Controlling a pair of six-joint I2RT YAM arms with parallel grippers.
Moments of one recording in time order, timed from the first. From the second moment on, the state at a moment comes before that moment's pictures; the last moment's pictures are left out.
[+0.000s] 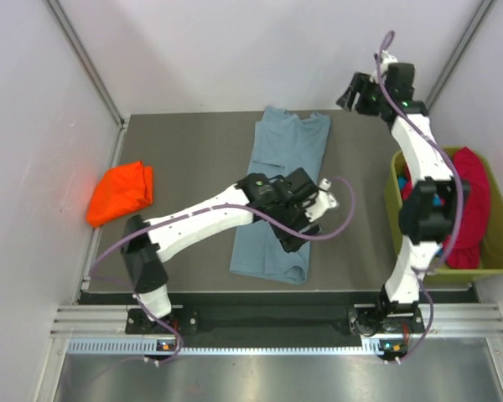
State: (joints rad) left arm -1.09 1.80 1.72 -1.04 0.11 0.06; right arm 0.05 2.04 2.00 -0.40 -0.31 0.25
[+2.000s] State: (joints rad) left arm -0.71 2.03 1.26 -0.87 0.80 -0.41; right arm 0.34 1.29 0.70 -0.47 -0.52 0.40
